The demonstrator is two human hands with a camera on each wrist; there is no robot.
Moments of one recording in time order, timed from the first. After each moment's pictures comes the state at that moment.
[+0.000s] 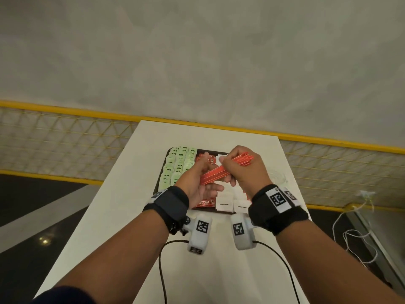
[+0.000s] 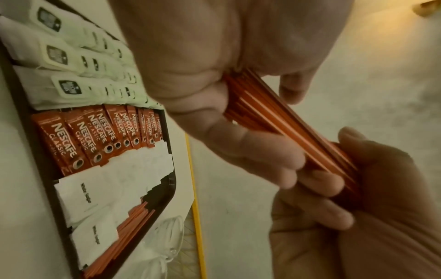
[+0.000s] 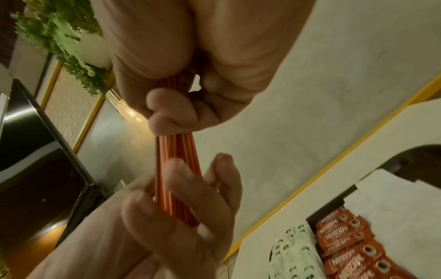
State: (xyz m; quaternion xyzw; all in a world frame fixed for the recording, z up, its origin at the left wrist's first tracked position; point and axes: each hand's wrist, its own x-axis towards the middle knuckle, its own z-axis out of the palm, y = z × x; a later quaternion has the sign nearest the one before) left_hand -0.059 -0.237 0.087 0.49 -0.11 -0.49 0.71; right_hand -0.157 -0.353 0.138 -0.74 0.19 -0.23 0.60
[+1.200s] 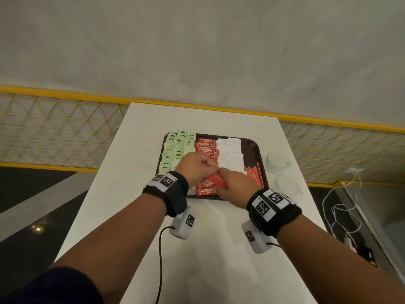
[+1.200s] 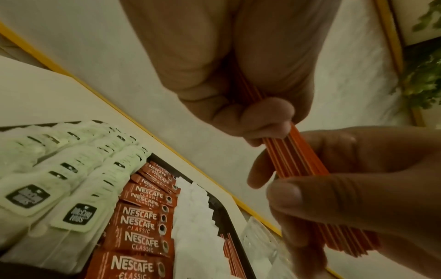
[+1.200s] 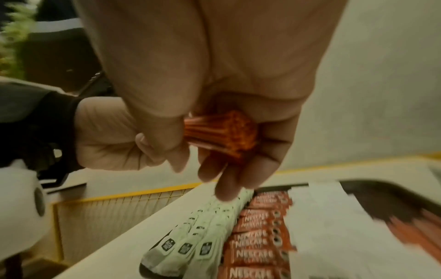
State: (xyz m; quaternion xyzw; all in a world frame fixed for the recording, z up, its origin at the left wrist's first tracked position) left_hand -0.011 -0.235 0.058 0.75 -0.32 -0.28 0.51; right_hand -0.136 -0.340 0.075 -0.96 0.17 0.09 0.21
